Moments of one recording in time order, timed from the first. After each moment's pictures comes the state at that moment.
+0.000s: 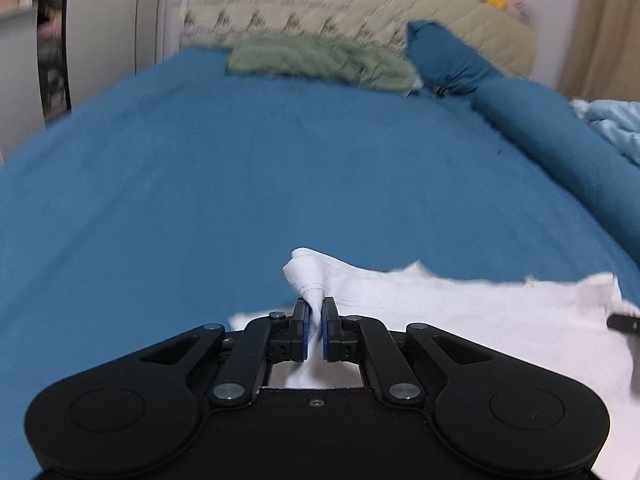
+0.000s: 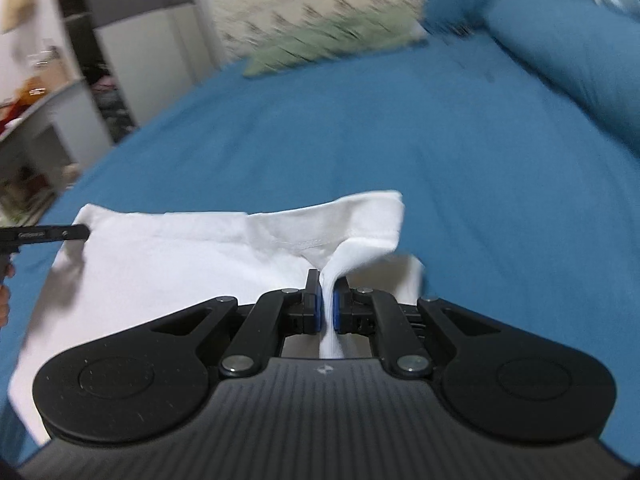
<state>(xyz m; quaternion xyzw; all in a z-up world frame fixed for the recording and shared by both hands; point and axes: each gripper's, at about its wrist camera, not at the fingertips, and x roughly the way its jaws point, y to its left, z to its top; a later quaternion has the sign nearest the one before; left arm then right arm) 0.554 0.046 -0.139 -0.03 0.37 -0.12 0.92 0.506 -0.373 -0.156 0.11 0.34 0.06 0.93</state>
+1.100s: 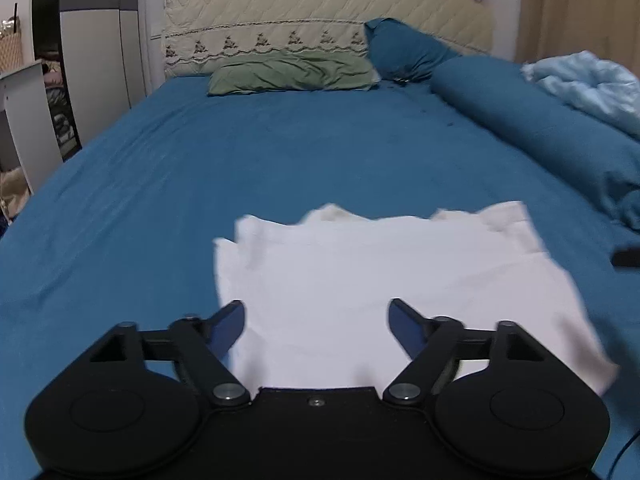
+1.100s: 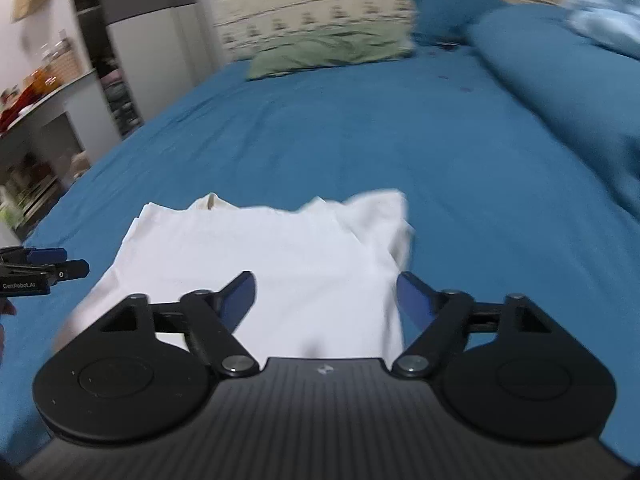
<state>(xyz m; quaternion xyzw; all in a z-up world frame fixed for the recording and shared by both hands) 0.376 0.013 -0.078 0.03 0.34 -0.14 0.93 0.370 -0.355 -0.090 0.09 0.33 0.04 0.94</state>
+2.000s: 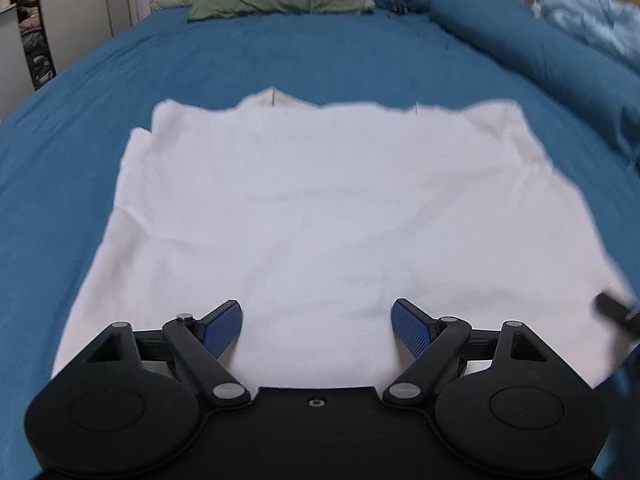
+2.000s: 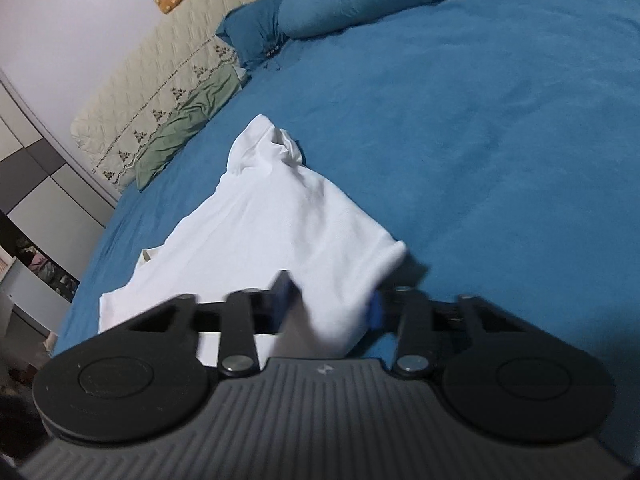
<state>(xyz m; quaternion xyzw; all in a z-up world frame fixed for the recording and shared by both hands) 0.395 -0.065 -0.171 0.05 0.43 -0.13 0.89 0.297 -0.336 -0.209 0.37 0.25 -0.14 0.88</state>
